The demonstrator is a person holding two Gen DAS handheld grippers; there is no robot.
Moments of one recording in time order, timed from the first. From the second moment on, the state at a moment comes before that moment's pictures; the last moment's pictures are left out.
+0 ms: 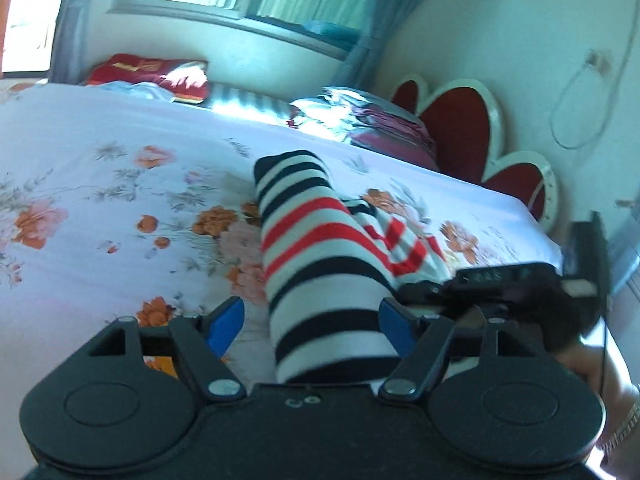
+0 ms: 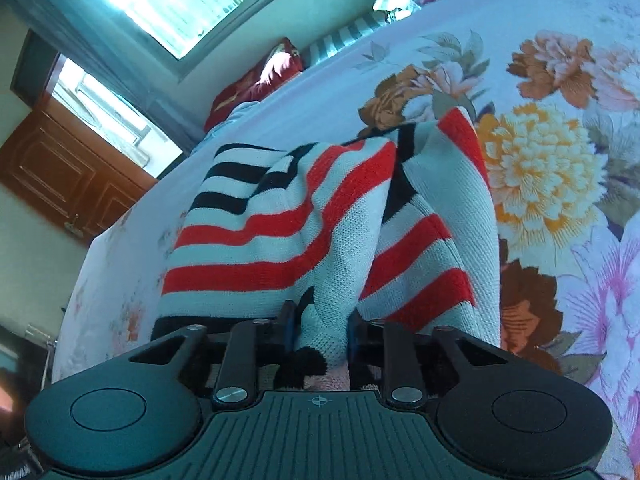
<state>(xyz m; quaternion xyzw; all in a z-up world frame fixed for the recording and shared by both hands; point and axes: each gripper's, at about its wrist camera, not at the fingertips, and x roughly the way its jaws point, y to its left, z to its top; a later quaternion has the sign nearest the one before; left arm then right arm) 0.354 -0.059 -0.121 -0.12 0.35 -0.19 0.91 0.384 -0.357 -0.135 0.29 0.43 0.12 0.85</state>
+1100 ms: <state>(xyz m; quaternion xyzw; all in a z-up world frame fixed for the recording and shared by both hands) 0.389 -0.099 -0.171 -0.10 0.41 -0.22 0.88 0.271 -0.394 -0.121 0.26 0.42 0.05 0.87</state>
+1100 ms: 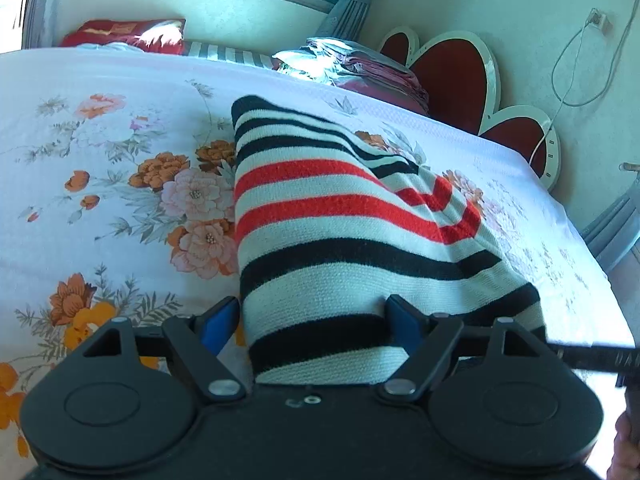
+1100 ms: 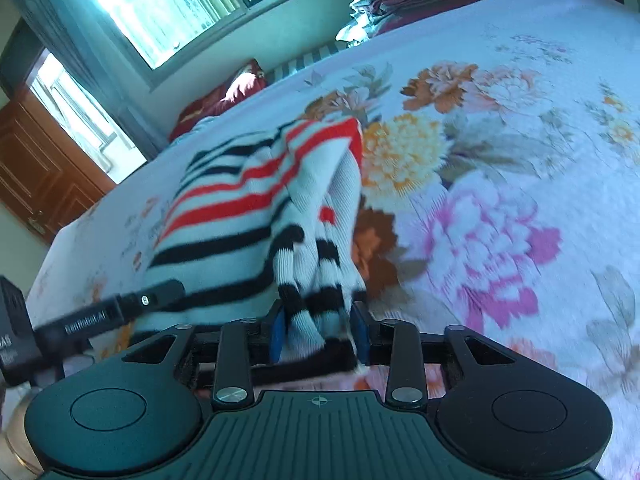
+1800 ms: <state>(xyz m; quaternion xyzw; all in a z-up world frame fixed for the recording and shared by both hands) 0.388 -0.110 -0.153 -0.06 0.42 -0.21 0.88 0.281 -0.374 -0.079 0.19 0.36 0.02 0.91</state>
